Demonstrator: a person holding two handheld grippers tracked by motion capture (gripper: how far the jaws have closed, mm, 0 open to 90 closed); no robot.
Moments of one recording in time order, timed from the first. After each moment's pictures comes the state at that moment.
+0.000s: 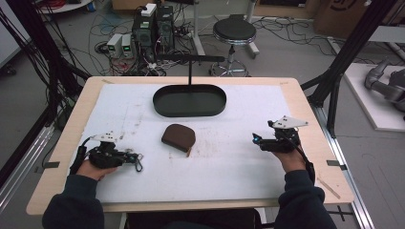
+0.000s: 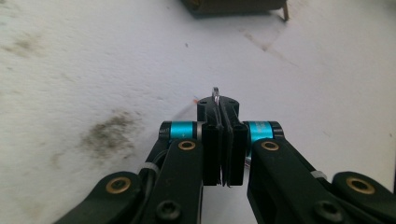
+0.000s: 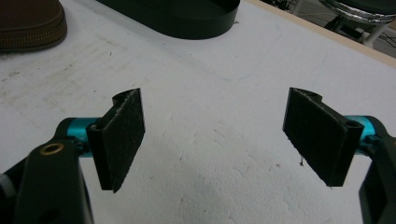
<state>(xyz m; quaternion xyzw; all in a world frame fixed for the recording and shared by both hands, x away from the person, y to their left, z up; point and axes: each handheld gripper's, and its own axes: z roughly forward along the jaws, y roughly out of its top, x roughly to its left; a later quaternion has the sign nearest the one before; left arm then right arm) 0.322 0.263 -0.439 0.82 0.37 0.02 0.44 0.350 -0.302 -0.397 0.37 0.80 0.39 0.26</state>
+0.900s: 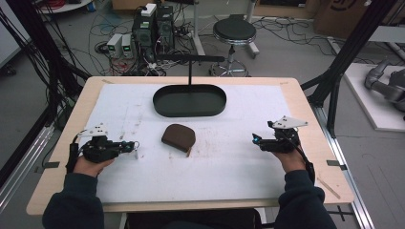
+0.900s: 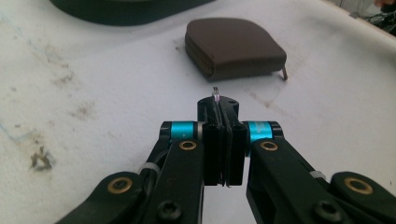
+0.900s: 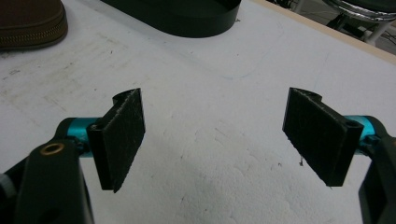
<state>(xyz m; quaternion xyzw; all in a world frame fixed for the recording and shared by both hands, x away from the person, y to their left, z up) 0.324 0.270 -0.418 0.78 0.36 0.08 0.51 0.350 -0.302 -0.398 0.37 0.80 0.39 0.26</state>
